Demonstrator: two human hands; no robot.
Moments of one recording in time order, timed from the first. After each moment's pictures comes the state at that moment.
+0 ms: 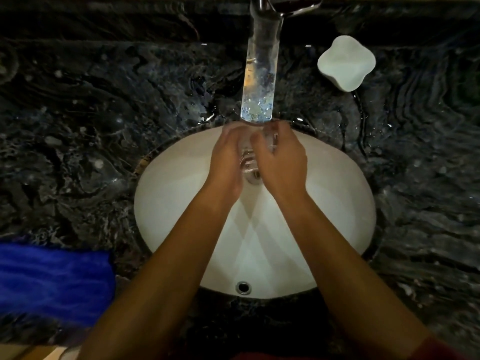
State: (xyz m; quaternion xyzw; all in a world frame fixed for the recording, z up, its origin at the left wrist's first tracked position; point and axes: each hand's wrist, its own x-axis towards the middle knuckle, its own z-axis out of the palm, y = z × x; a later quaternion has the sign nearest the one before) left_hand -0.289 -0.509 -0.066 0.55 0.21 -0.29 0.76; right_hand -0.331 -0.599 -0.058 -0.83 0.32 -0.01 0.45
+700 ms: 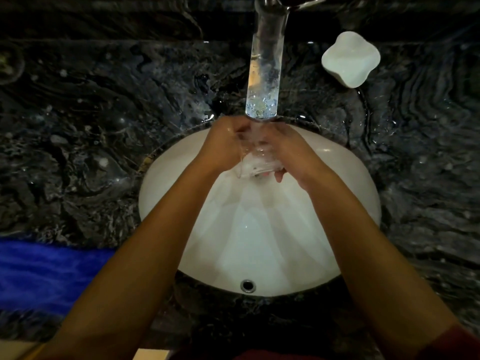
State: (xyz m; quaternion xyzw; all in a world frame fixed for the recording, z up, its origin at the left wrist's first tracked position) left_hand -0.252 -0.484 -0.060 0.77 -0.15 -0.28 0.55; right_hand -0.317 -0.630 -0.048 -0.68 0.29 0.20 0.65
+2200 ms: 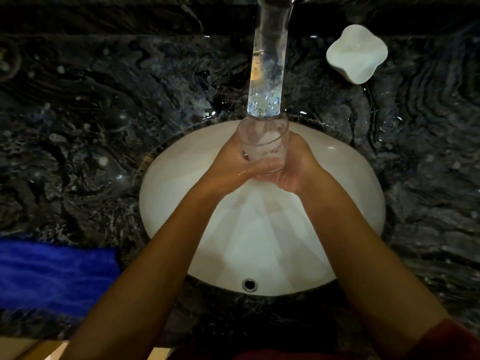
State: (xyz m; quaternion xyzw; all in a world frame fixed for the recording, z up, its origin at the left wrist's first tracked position) left_hand -0.292 -0.481 -0.062 0.66 -0.05 -0.36 0.66; right_hand -0.318 -0.624 -0.071 -0.43 0.42 0.22 0.77
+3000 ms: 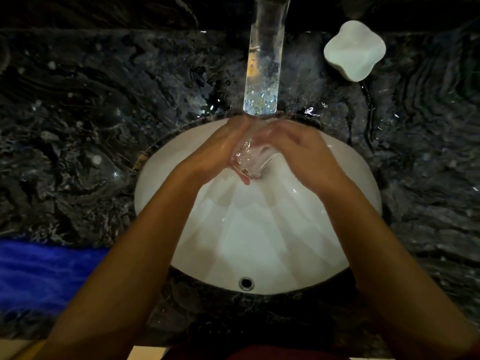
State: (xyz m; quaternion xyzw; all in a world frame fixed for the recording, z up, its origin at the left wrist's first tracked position) left_hand -0.258 -0.472 -0.050 0.66 -0.06 -0.49 0.56; right_hand -0.336 -0.641 -0.037 -0.73 0.18 0.09 0.65
